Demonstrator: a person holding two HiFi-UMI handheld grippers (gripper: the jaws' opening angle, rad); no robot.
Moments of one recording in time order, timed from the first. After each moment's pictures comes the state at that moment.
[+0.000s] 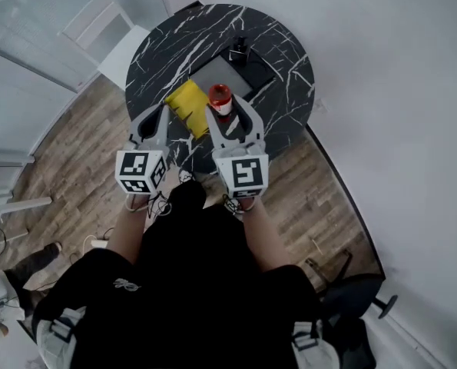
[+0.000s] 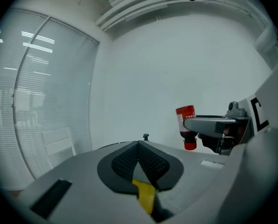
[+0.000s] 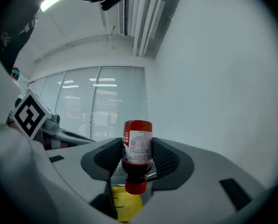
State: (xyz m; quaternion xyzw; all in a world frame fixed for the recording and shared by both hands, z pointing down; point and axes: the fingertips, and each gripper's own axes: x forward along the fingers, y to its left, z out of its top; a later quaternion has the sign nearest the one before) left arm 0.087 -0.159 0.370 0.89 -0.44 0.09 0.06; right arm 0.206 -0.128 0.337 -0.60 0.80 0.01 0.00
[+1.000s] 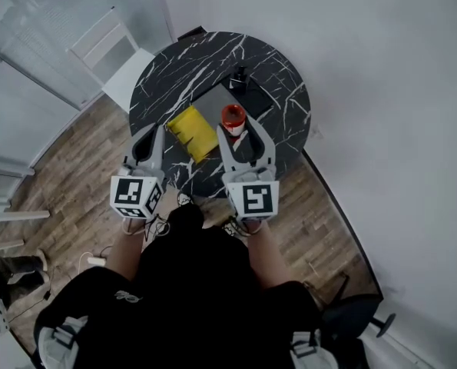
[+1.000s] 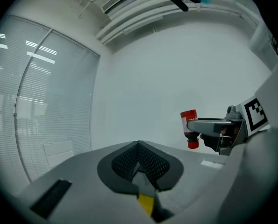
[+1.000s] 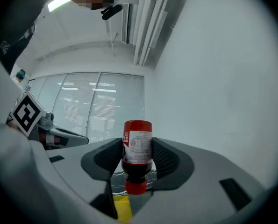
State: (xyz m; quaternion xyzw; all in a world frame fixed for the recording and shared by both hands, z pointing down) left arm 0.077 -0.154 0.313 0.89 -0.46 0.04 0.02; right arm 0.229 -0.121 0.287 -0.61 0.79 0.06 0.02
